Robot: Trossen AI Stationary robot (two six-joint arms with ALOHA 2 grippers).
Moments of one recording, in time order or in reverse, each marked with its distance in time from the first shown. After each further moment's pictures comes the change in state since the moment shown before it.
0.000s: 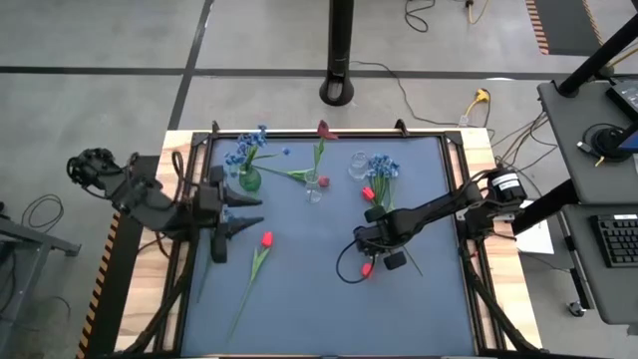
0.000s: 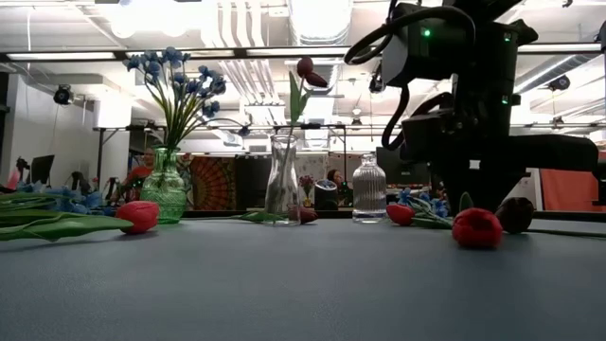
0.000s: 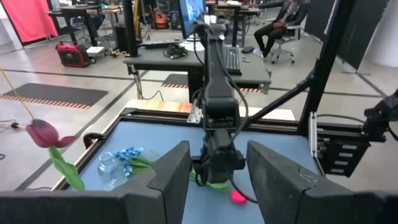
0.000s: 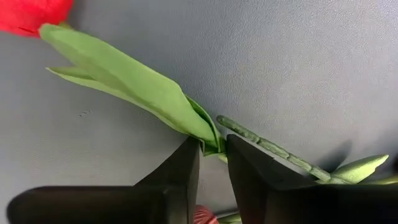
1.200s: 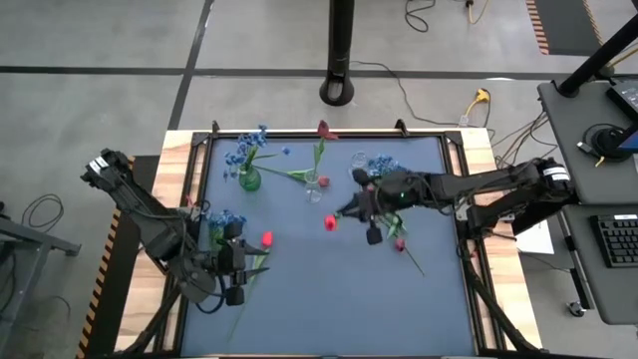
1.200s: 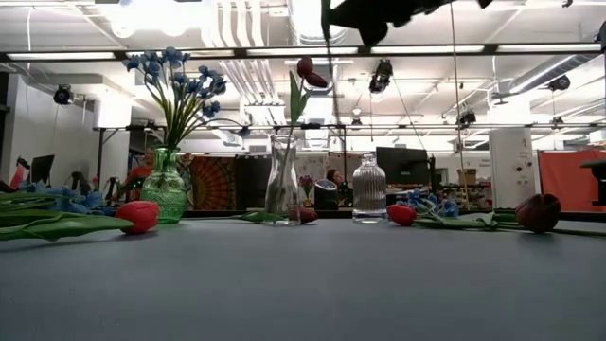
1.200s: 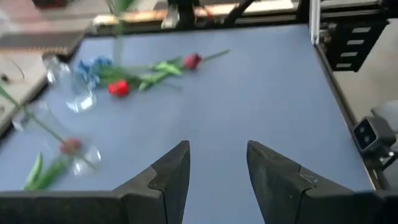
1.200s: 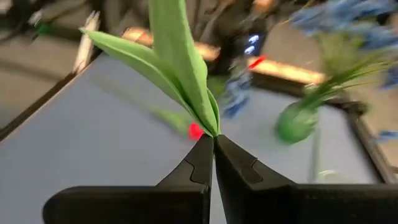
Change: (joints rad) left arm -0.214 0.134 -0.339 -0.011 -0.068 -0.308; right arm -0.184 -0.423 -0.010 0.762 -0.246 -0.022
